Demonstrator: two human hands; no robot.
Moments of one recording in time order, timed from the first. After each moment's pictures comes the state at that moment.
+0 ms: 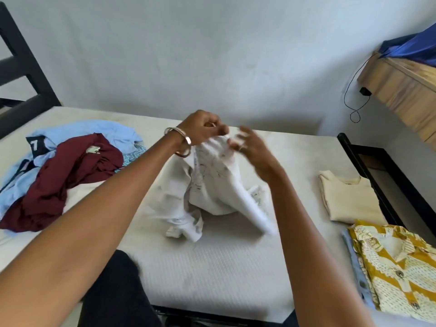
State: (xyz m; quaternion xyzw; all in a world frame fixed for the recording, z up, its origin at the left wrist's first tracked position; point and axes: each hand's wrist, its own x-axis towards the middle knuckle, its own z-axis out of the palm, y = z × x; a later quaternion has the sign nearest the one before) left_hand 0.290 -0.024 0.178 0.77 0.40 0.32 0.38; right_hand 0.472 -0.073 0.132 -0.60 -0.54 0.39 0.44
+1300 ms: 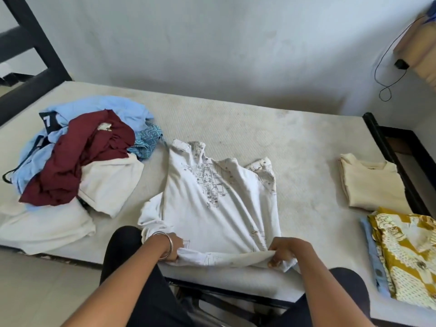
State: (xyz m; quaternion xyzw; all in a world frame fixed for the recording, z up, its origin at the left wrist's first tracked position) left_hand 0.201 -0.174 -0.075 0.76 0.44 -0.45 0.20; right_hand 0.542 -0.200 -0.101 -0.65 -0.58 0.39 -0.30
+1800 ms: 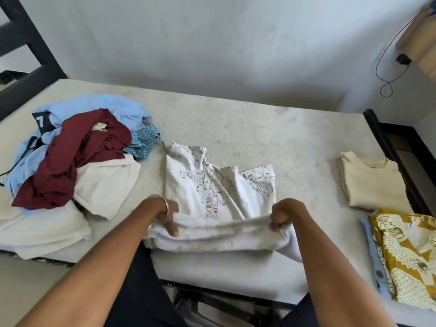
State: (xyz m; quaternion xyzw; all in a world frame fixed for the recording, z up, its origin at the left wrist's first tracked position) left_hand 0.193 -0.092 -0.017 0.70 0.52 -0.41 0.26; right_hand 0.528 -0.116 -0.015 -0.67 -0.54 0.37 -0.36
